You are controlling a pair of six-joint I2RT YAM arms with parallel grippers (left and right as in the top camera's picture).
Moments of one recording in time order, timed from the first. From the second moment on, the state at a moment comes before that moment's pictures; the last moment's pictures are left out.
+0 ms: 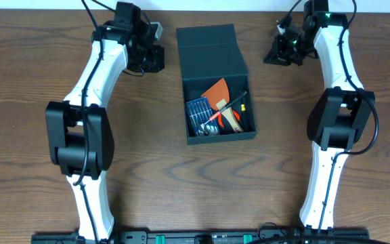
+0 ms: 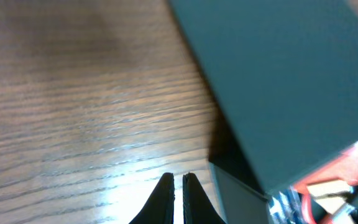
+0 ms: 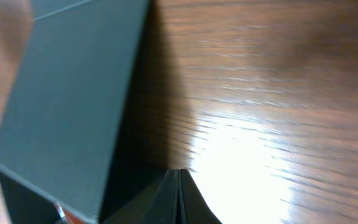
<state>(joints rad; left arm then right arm) -0.15 2.19 1.84 -0.86 0.39 -0.07 -0.07 2.51 2.33 -1.22 -0.53 0.04</state>
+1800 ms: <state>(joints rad) -0.10 2.46 1.84 -0.63 1.00 -0.11 0.00 2.53 2.03 -0.81 -0.84 0.15</state>
